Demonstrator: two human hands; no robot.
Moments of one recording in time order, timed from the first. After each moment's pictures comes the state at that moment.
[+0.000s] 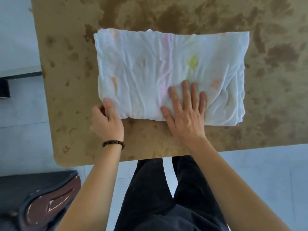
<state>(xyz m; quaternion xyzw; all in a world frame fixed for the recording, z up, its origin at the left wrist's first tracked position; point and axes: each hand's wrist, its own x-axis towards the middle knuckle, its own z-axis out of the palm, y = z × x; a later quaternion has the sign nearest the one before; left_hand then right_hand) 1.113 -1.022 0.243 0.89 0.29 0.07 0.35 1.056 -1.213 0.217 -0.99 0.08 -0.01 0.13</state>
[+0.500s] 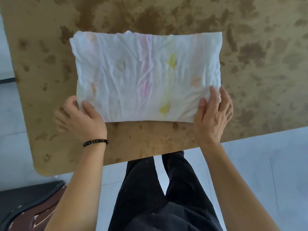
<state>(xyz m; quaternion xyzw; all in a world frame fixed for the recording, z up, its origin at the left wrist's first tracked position) 1.123 -1.015 0.241 0.95 0.20 0.13 0.19 1.018 -1.285 0.233 -0.91 0.35 -0.14 0.16</state>
